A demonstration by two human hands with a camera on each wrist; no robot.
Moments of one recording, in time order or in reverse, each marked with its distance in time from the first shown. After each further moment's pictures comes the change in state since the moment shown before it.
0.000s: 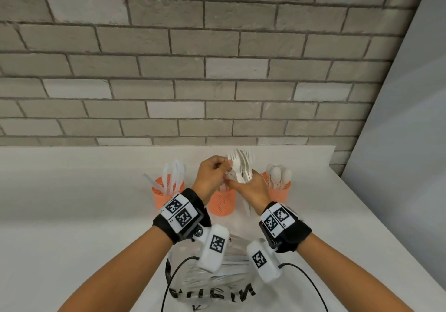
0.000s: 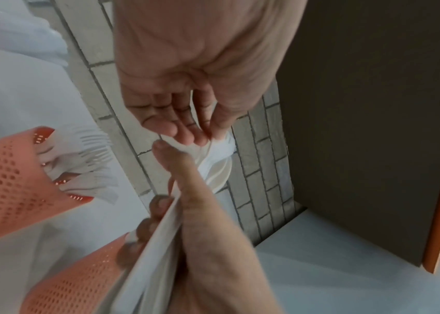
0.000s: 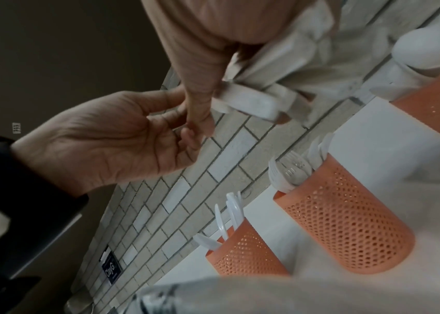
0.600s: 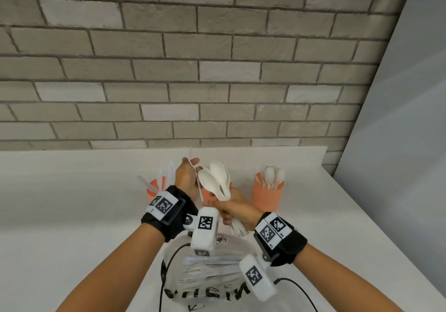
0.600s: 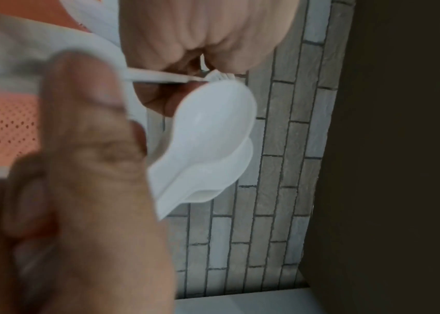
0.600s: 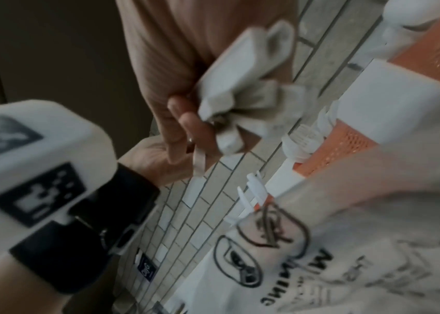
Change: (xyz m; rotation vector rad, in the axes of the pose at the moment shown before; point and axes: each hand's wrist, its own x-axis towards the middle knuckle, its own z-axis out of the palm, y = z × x) left_hand 0.012 -0.002 -0.019 -0.468 0.291 -0.321; right_hand -0.039 -0.010 0.004 0.246 -0.553 0.169
